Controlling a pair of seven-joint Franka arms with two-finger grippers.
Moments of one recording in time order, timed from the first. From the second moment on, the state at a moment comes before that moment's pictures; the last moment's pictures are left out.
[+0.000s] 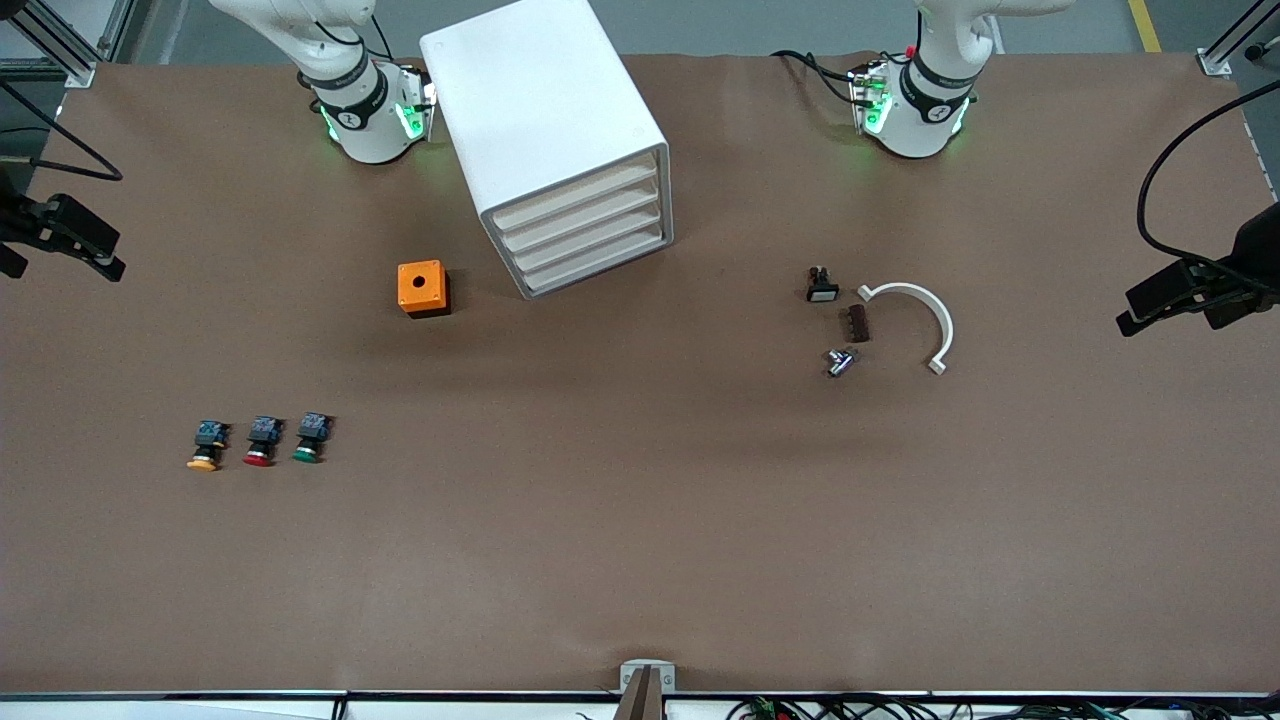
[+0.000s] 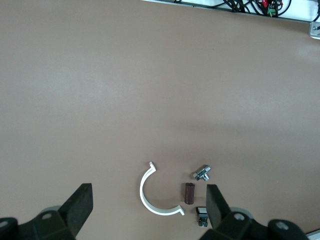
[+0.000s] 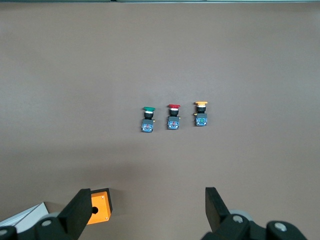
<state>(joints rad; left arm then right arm) -0.07 0.13 0.06 -1.41 -0.07 1.63 -0.10 -0.14 -0.06 0.10 -1.60 -0.05 1.65 -0.01</state>
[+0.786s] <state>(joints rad) -0.08 0.19 0.05 -1.45 -0.07 1.62 -0.23 -0.19 0.01 0.10 -1.70 -0.05 1.75 -0.05</state>
